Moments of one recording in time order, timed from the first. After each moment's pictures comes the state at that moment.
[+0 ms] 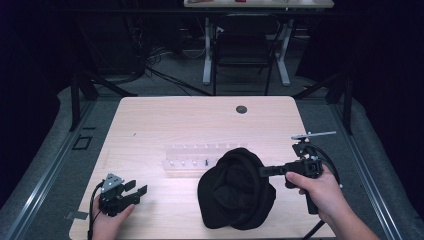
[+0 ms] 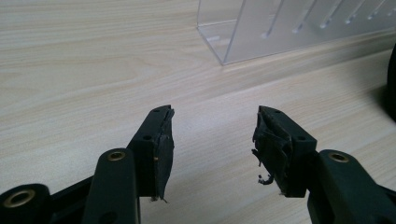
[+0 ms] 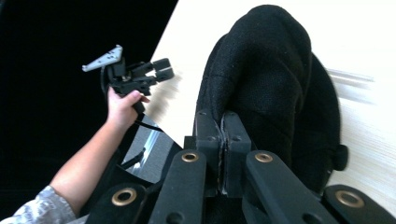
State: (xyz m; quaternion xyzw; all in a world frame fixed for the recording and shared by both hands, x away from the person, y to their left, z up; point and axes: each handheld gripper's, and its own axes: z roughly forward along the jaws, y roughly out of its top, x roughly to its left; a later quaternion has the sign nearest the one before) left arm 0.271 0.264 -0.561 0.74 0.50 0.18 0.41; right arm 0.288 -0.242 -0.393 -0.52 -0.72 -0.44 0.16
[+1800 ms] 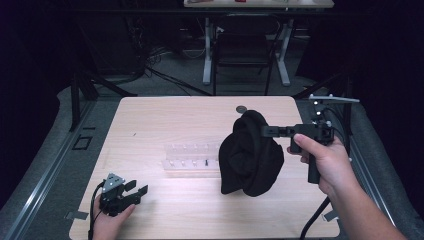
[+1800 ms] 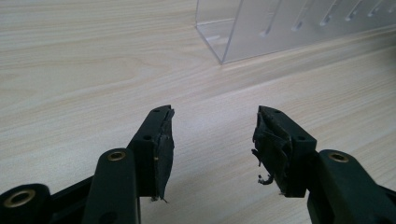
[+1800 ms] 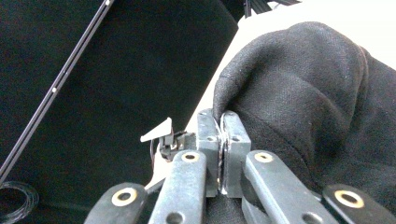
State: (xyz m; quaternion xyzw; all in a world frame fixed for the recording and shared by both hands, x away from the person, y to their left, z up) left arm 0.272 0.262 -0.562 0.74 0.50 0.18 0.41; right arm 0.312 -0.243 -0.315 -0.51 -0.66 -0.54 0.13
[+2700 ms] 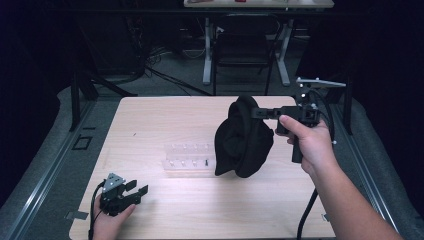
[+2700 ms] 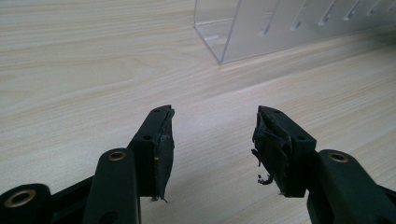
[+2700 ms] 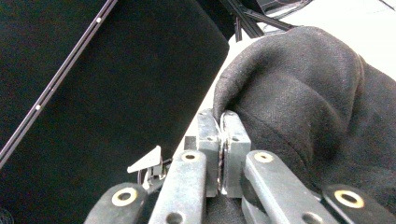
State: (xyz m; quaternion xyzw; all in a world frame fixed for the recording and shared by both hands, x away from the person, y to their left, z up) left arm 0.273 0.262 -0.563 0.74 0.50 0.18 0.41; right arm 0.348 -0.223 -0.306 -0.52 -0.65 -0.54 0.10
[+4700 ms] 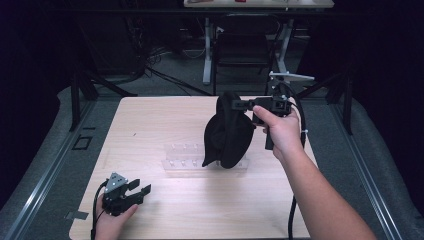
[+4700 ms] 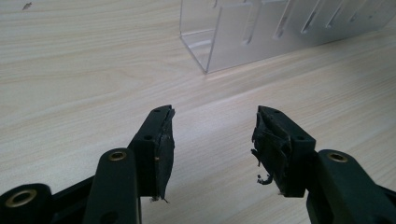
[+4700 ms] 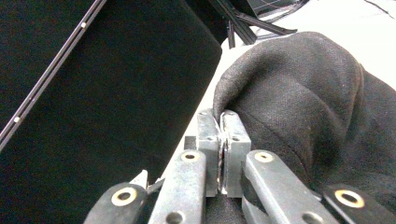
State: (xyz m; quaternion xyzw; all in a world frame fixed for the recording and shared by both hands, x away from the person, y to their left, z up) left arm 0.271 0.253 -0.558 0.74 0.48 0.18 0.42; right arm 0.388 -0.180 -0.321 -0.53 -0.65 -0.54 0.09
